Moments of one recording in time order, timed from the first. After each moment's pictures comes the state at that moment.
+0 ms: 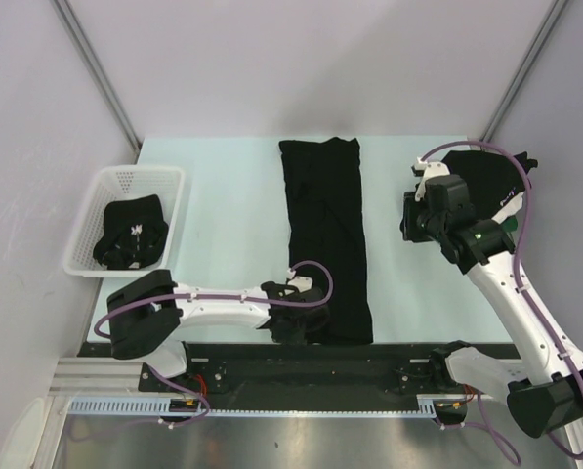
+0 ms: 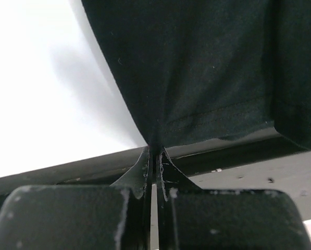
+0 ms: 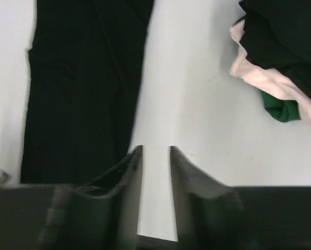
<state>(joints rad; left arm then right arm) -1.24 1.59 0.88 -0.65 -0.14 -1.03 0.36 1.07 1.18 -0.77 0.11 0.18</state>
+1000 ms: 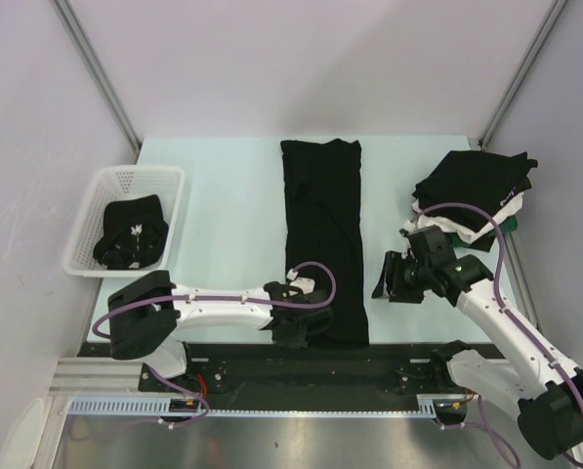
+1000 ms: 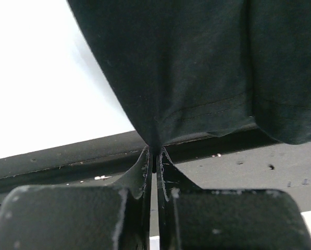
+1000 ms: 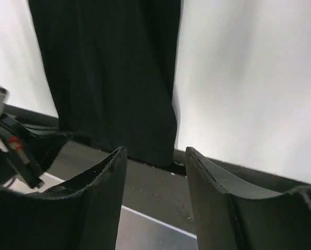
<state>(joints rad) -1.27 1.58 0.93 -0.75 -0.16 -1.06 0.40 0.95 0.79 -0.84 -0.23 0.53</state>
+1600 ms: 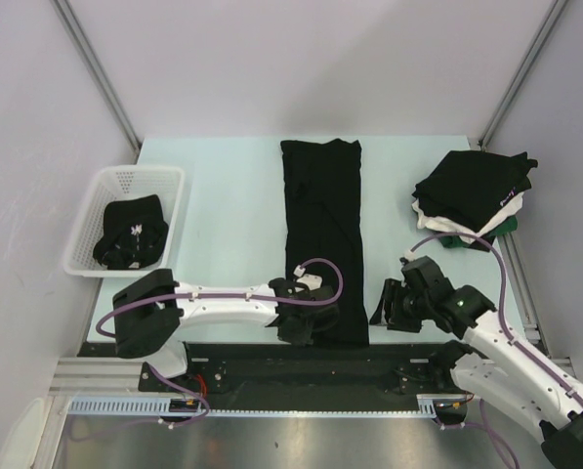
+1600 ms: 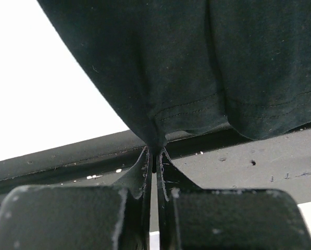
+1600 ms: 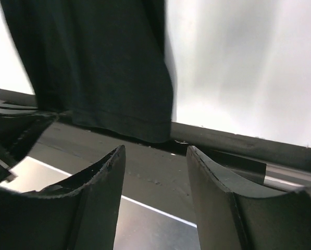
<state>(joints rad) -1.27 1.61 1.00 -0.77 -0.16 -1.03 0.59 0.73 0.57 -0.85 -0.18 0.77</state>
